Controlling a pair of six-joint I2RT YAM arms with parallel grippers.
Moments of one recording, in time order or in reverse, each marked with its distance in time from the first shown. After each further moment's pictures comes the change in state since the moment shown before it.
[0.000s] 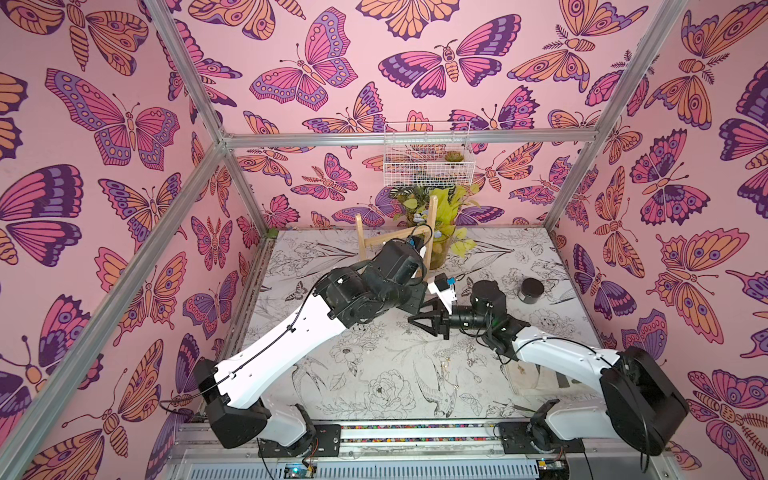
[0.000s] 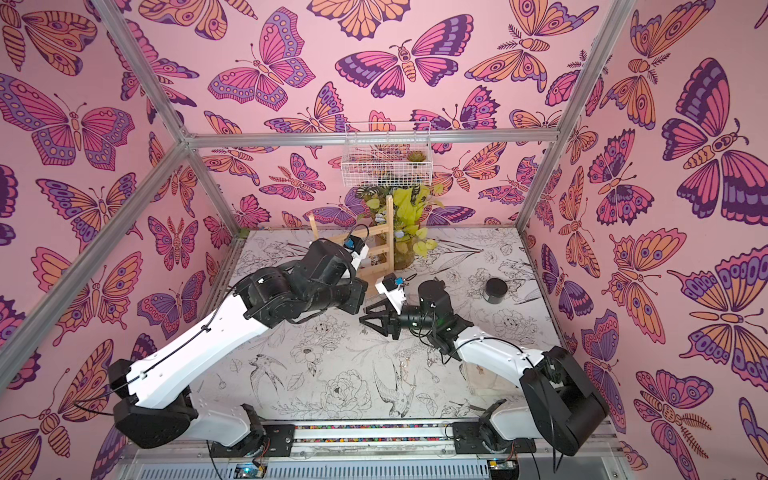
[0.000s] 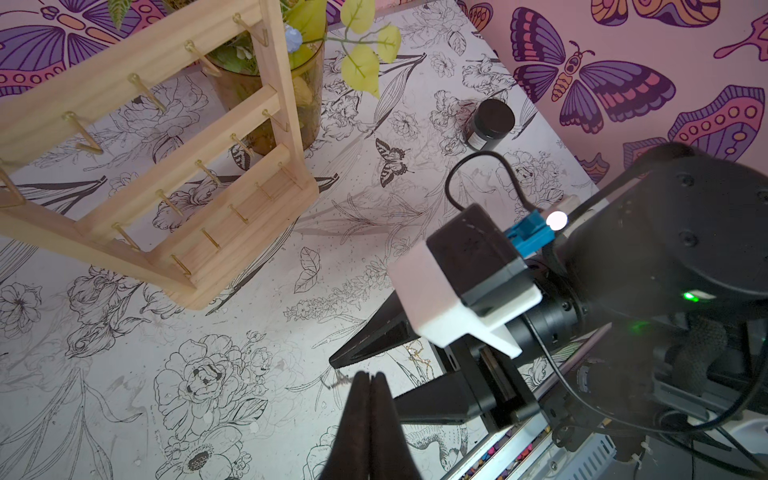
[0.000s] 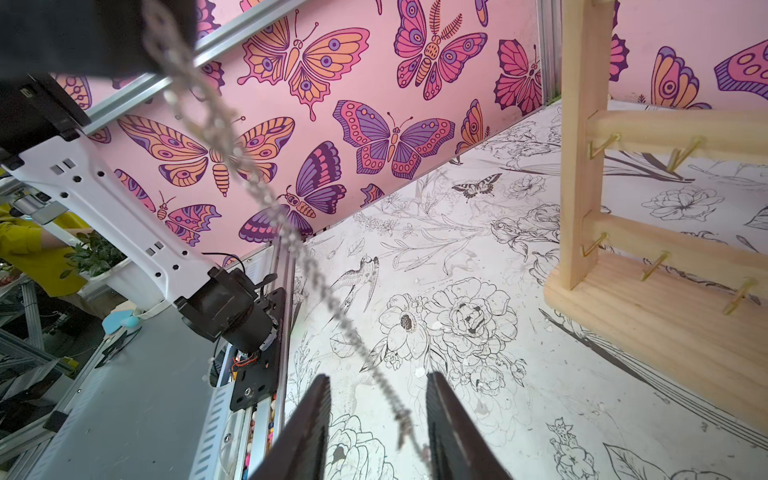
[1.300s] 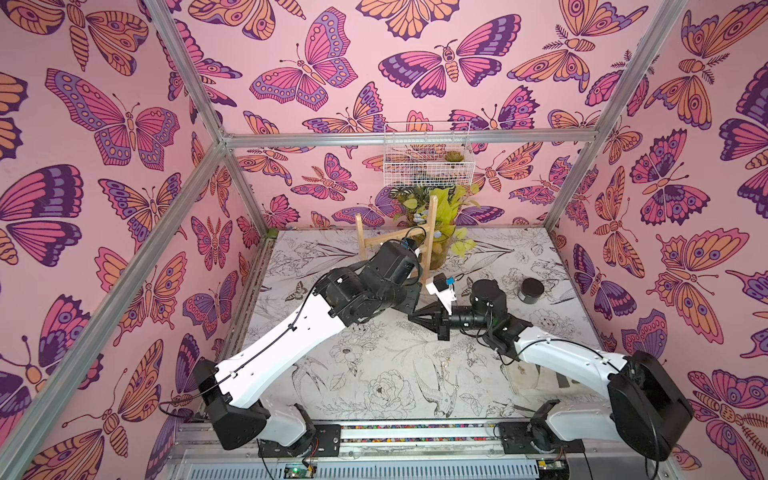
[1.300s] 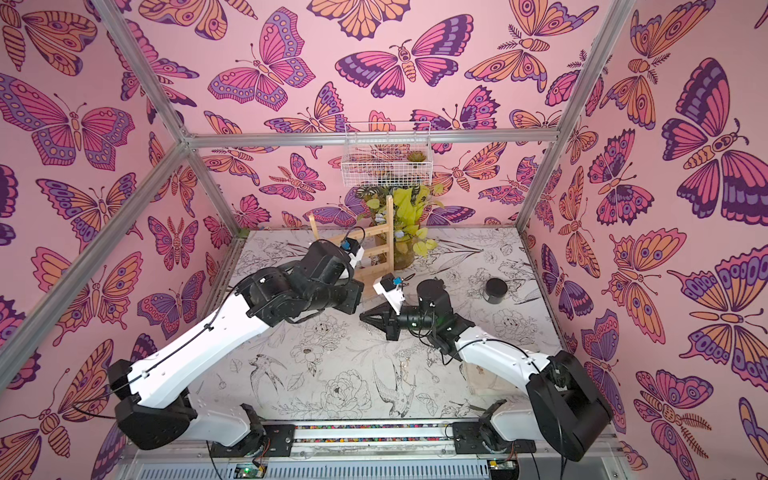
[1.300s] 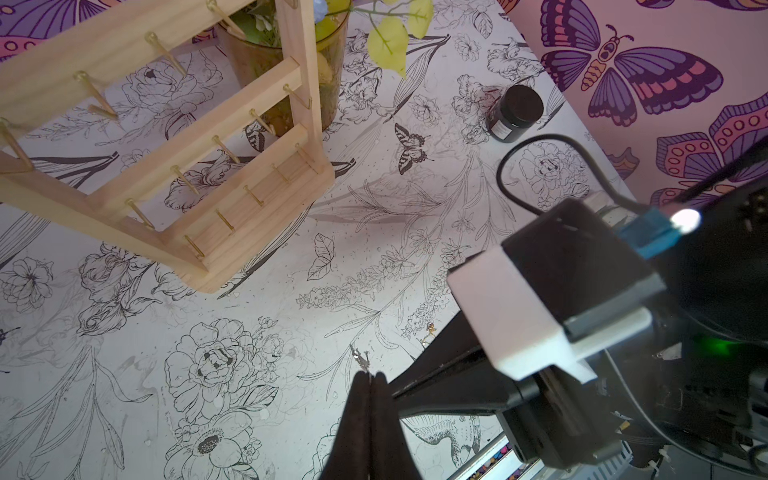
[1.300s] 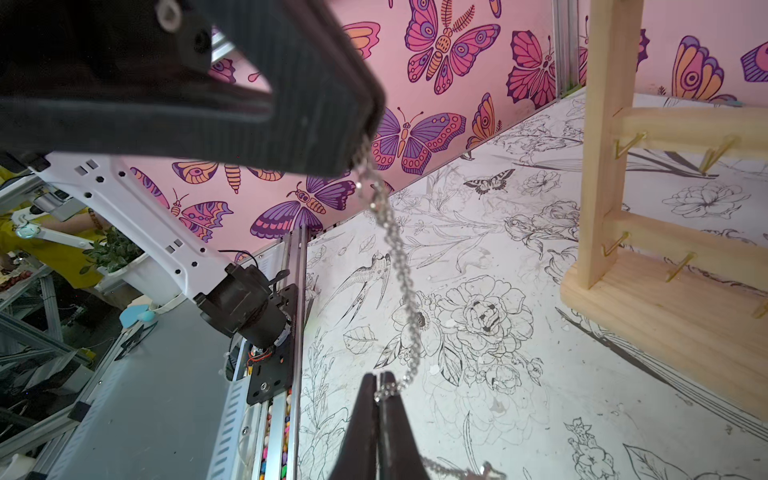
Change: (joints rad) left arm 0.043 -0.009 -0.055 0.001 0.011 -0.010; right arm 0.019 -0.032 0.039 -0.097 -0.012 0.005
